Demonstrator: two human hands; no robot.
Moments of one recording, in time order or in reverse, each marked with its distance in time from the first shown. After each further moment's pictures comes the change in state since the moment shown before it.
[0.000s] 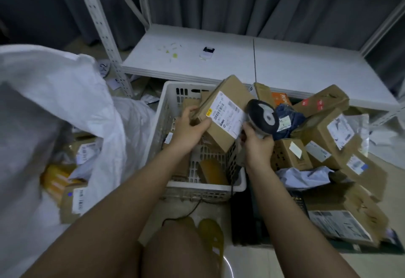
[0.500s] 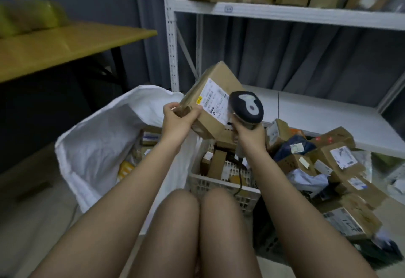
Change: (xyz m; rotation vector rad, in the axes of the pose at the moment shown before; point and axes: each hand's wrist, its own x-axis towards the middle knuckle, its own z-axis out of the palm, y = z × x) left_hand -0.220 0.098 -0.138 -0.259 0.463 0.186; right_hand -0.210 -0.093 0.006 -0.118 -0.449 -0.256
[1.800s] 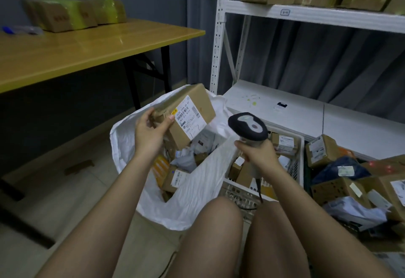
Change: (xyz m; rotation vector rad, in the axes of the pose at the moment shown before) left_hand 0.020 -0.030 -0.163 0.025 0.357 0.123; right_hand -0.008 0.026 0.063 -0.334 -0.404 -0.101
